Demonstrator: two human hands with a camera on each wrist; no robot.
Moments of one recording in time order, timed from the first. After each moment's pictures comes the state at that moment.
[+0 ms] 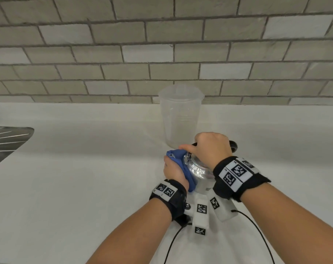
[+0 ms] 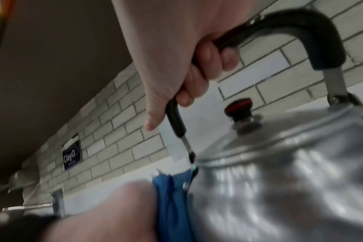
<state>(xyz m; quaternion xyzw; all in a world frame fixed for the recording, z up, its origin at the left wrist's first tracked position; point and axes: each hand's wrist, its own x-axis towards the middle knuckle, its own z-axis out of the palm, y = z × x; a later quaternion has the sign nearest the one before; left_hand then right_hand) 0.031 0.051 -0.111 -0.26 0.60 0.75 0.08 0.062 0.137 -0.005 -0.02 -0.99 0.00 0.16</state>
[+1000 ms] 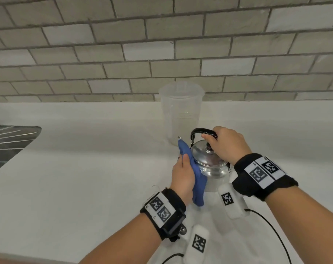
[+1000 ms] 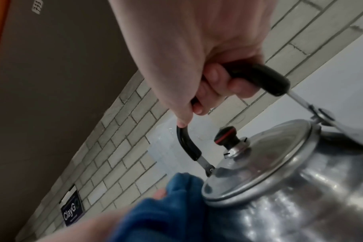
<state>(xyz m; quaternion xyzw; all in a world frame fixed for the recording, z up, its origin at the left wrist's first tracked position) 0.076 0.051 -0.093 -0.11 0.65 0.73 0.14 0.067 0.183 -0.010 -0.05 -0.98 0.17 0.12</state>
